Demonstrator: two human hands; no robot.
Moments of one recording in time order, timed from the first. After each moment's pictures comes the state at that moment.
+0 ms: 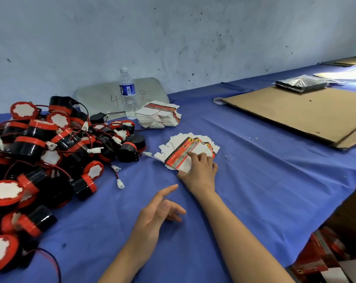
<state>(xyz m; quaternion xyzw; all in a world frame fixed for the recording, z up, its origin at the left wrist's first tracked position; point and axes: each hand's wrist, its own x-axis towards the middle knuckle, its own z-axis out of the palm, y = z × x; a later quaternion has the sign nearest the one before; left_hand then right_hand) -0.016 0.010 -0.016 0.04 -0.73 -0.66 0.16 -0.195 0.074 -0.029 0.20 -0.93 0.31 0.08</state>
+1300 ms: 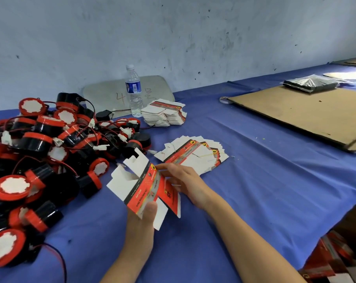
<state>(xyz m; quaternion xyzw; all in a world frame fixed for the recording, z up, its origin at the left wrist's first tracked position) -0.012 0.006 -0.020 0.13 -0.62 -0.67 0.38 -0.144 0.076 0.006 0.32 -0.62 0.64 -0.32</state>
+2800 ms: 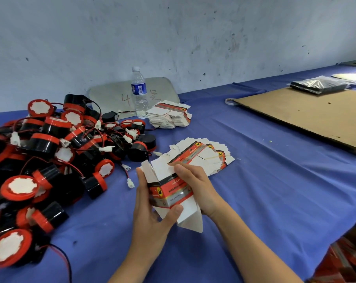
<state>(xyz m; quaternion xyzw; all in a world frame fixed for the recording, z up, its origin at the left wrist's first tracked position) -0.017 0.006 -0.017 0.09 -0.69 -0.63 0.35 -0.124 0.088 0.029 0.34 -0.60 0.68 -0.26</state>
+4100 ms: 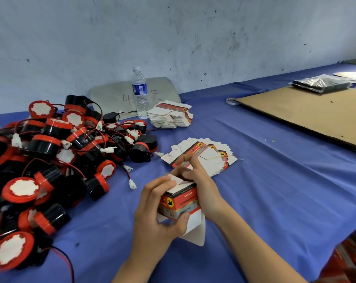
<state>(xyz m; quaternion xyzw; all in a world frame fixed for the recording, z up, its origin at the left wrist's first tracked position) -0.013 -0.002 -0.006 0.01 -0.82 -0.38 0.42 -0.126 0.086 0.022 0.32 -0.52 0.73 -0.29</state>
